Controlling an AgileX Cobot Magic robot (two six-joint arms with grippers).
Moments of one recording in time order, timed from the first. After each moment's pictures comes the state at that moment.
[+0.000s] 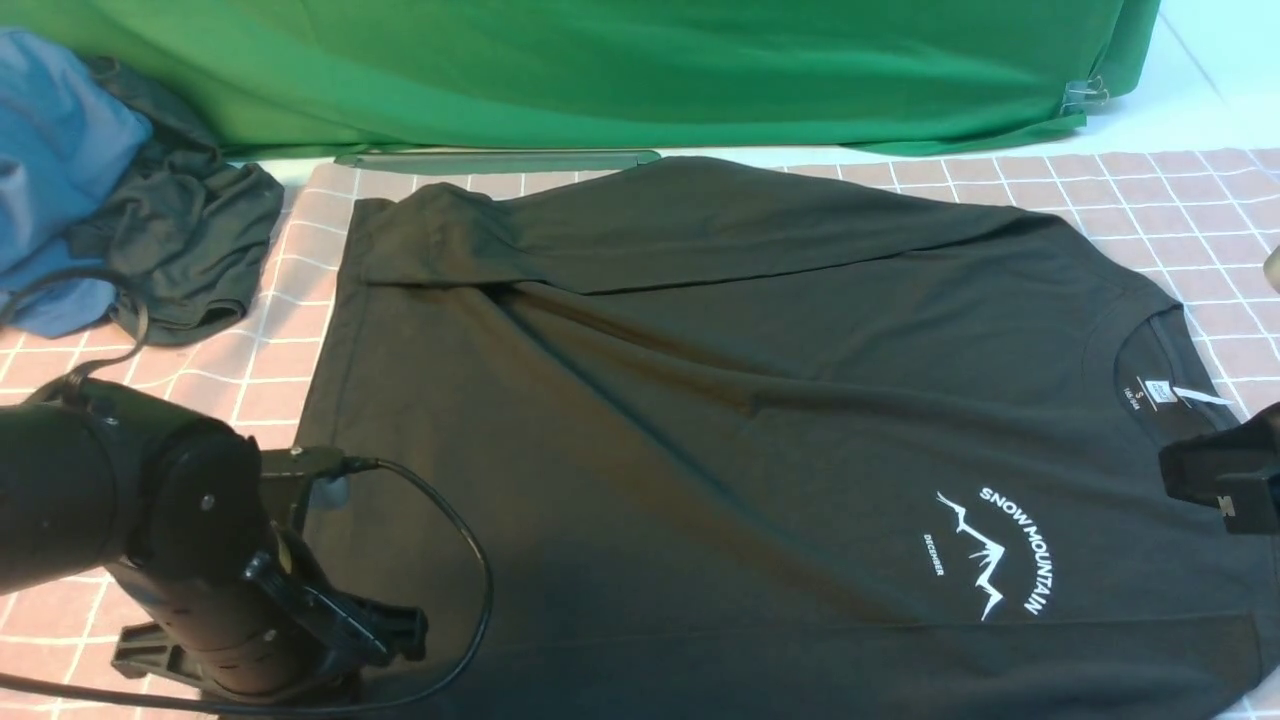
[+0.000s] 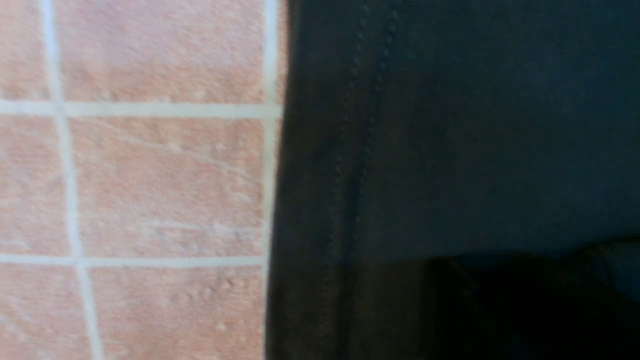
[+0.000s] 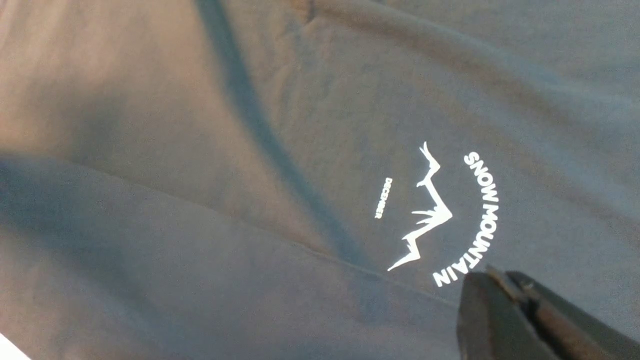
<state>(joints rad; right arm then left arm) 0.05 0.98 -0.74 0.48 0.80 -0.44 -0.31 1.48 -0.65 0.01 0.73 -0.37</state>
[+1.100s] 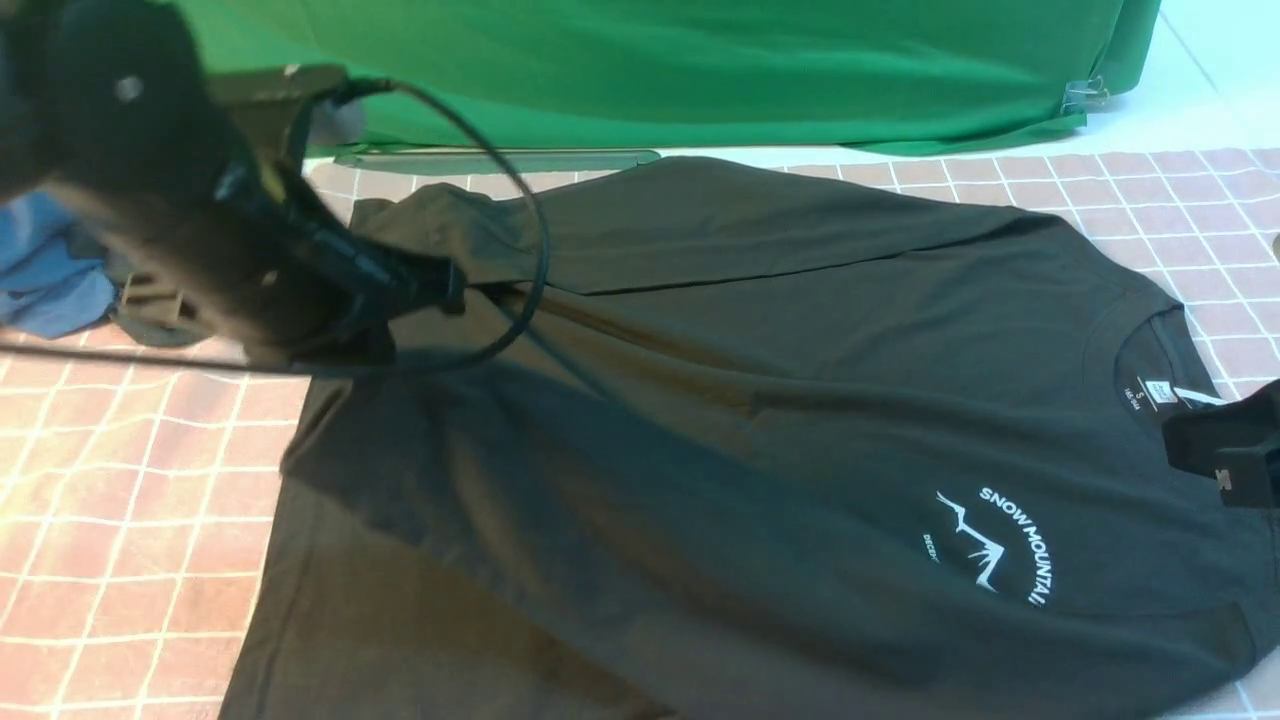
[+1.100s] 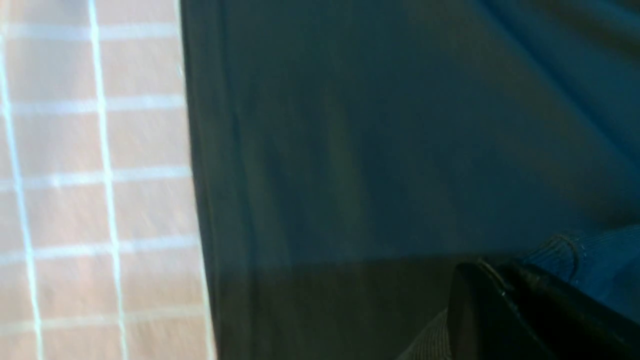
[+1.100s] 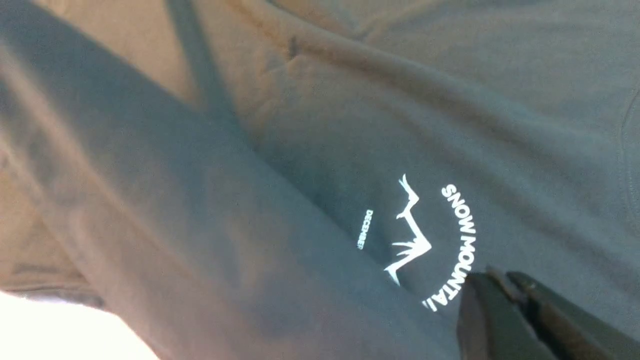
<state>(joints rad) 0.05 0.98 -0.74 0.48 0.73 -0.44 -0.31 1.49 -1.25 0.11 0.98 -0.34</state>
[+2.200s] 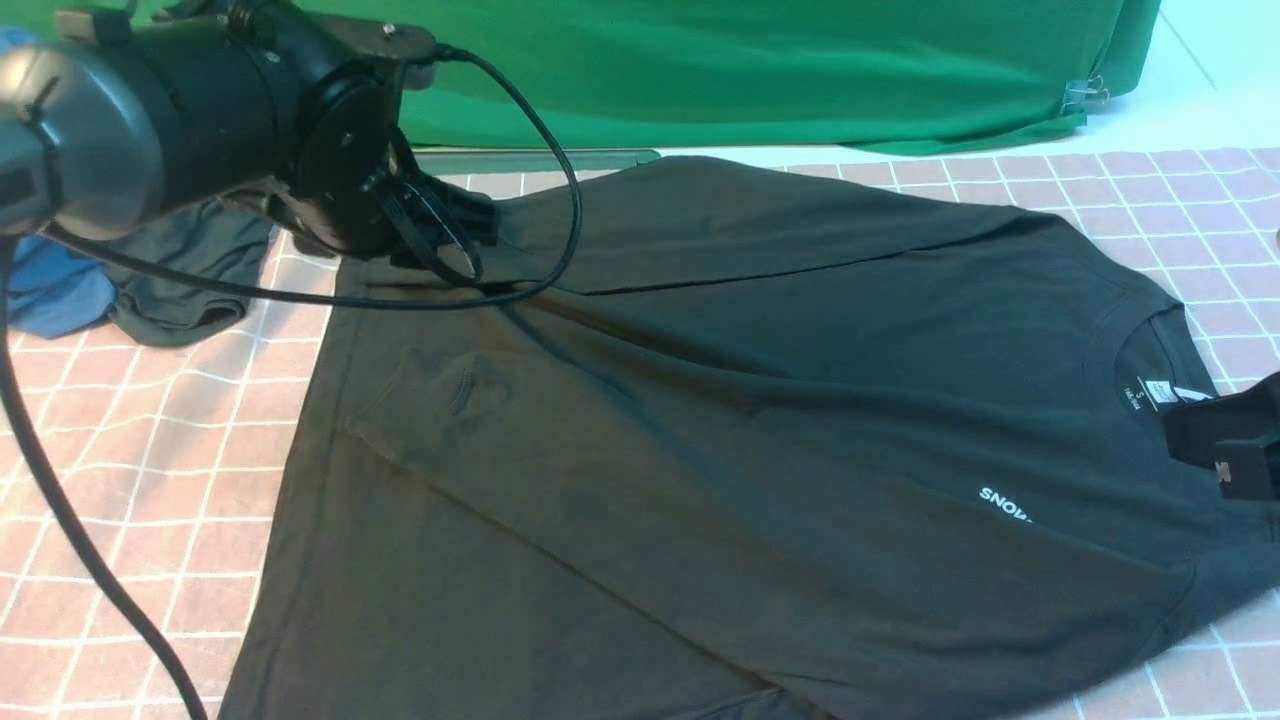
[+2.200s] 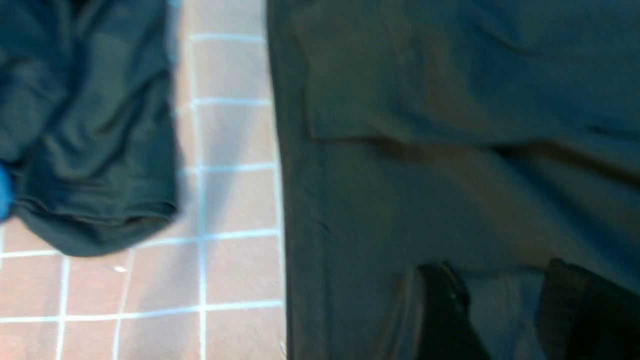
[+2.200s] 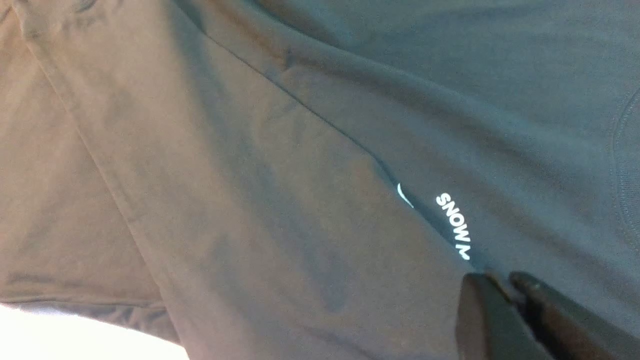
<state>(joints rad) 0.05 0.98 -0.74 0.48 0.72 -0.44 -0.31 1.76 -1.37 0.53 0.72 -0.57</state>
